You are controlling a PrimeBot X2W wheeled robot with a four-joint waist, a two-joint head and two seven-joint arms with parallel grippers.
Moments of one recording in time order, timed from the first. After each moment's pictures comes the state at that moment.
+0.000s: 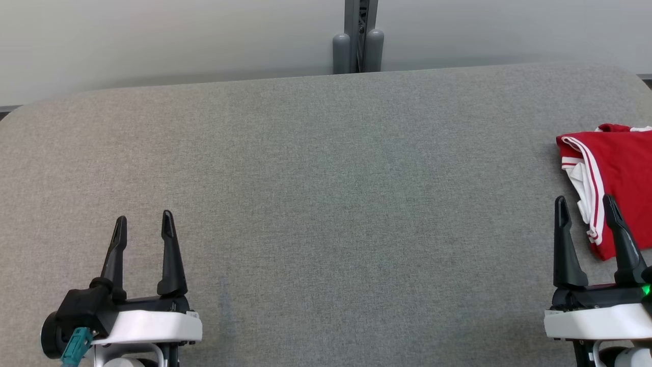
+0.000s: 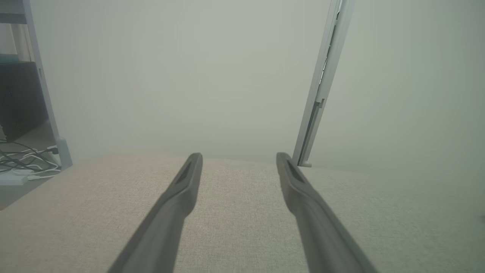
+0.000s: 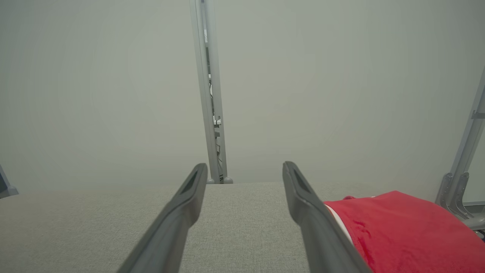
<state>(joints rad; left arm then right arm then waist) -0.03 0.05 -0.02 0.04 -0.25 0.07 -0.26 -0.03 -0.05 -0.07 -0.04 0.15 0.13 -0.26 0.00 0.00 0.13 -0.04</state>
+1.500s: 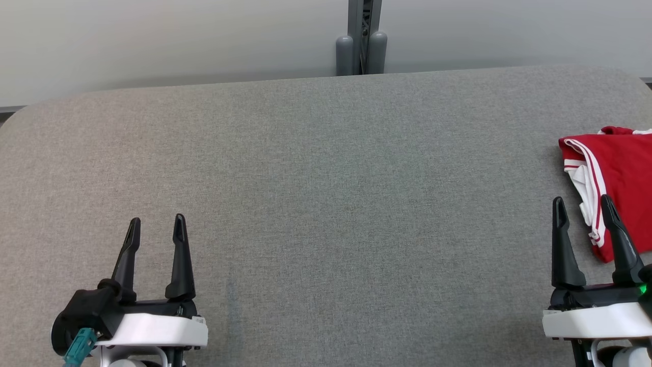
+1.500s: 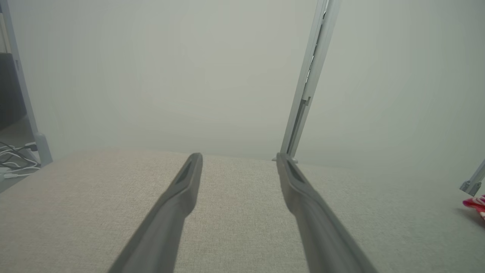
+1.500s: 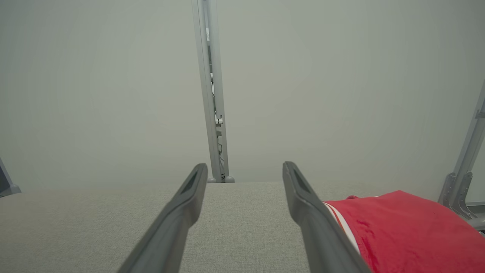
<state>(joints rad) -0.02 0.05 -0.03 0.05 -0.27 0.01 -0.26 -0.03 -0.05 -0.06 -0.03 0.15 0.13 -0.26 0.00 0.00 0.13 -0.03</state>
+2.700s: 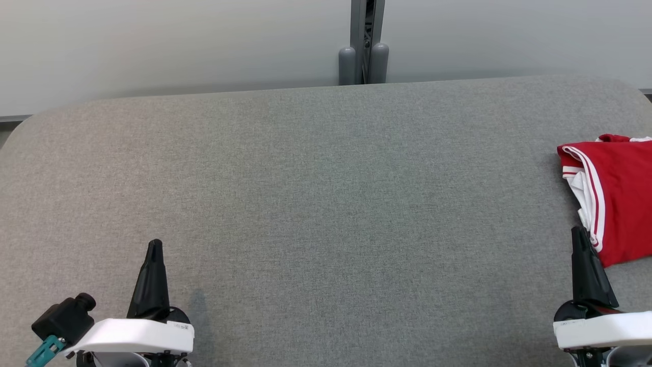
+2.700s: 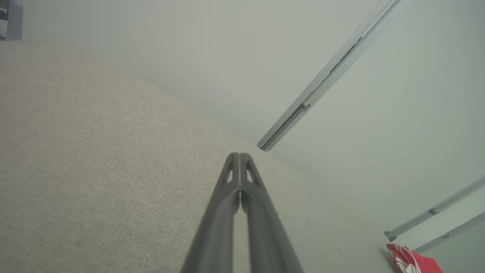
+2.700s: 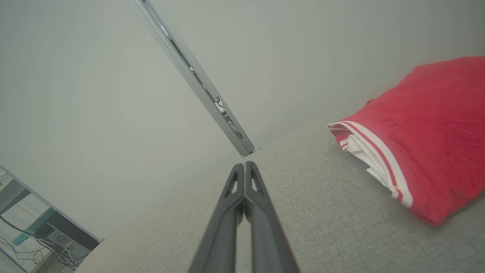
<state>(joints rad) 0.00 0.06 -0.03 0.10 -0.74 -0.03 -0.16 0.01 -0.07 -0.03 0.04 0.67 0.13 -0.18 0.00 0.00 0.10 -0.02</state>
